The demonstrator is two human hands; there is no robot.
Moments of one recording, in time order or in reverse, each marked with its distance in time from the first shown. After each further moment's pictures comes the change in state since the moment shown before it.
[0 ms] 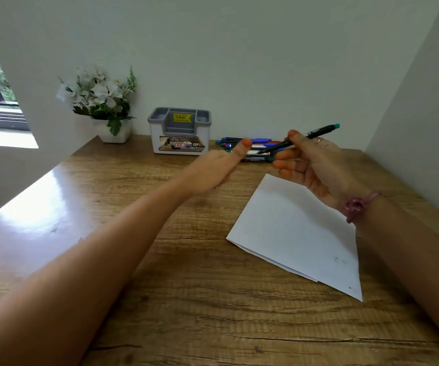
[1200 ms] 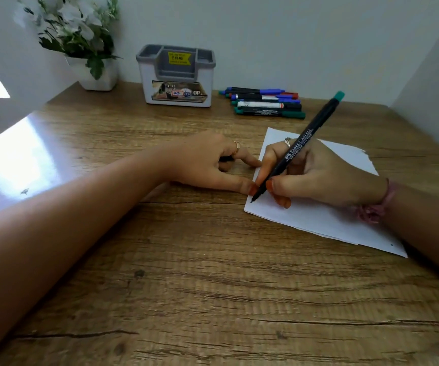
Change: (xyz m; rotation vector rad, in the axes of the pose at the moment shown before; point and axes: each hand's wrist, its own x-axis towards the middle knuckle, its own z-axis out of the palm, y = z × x) left_hand -0.020 -0.027 -0.003 0.483 -0.370 0.248; right_hand -0.029 0.044 0.012 -0.530 -0.715 -0.127
